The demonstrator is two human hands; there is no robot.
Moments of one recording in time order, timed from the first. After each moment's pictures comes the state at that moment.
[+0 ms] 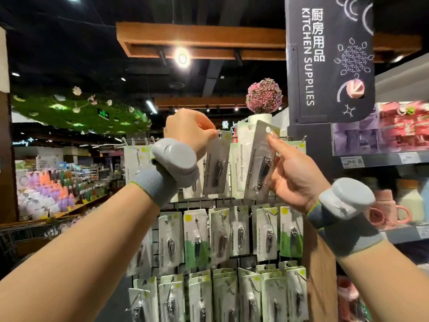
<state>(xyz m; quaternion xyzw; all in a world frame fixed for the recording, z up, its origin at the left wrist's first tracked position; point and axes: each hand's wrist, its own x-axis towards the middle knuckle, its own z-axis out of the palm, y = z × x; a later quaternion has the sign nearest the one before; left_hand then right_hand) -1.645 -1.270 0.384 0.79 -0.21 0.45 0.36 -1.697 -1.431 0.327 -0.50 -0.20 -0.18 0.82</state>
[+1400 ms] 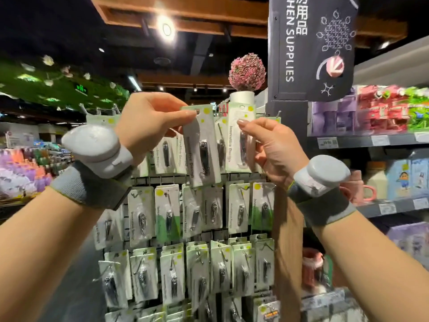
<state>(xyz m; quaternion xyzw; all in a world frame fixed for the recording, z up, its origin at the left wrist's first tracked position) -1.669 -1.261 0.352 0.71 -0.33 0.29 0.55 -1.687 -1.460 0.315 -0.60 -0.15 -0.30 0.73</state>
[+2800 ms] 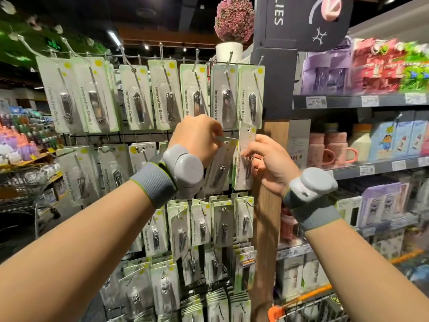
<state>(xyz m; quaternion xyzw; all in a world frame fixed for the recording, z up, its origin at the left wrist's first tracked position) -1.650 -1.358 0.261 0.87 -0.30 0.32 0.23 -1.687 -1.507 0.220 -0.62 -0.05 -0.18 0.76</state>
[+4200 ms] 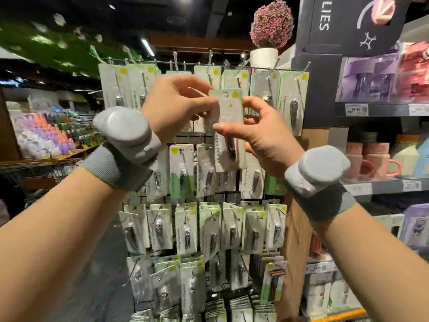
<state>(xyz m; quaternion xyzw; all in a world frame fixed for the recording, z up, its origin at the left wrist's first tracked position) -1.668 -1.263 0.309 0.73 -0.32 0.24 0.55 -1.691 -1.418 0.272 -0.68 -0.22 -0.23 0.66</state>
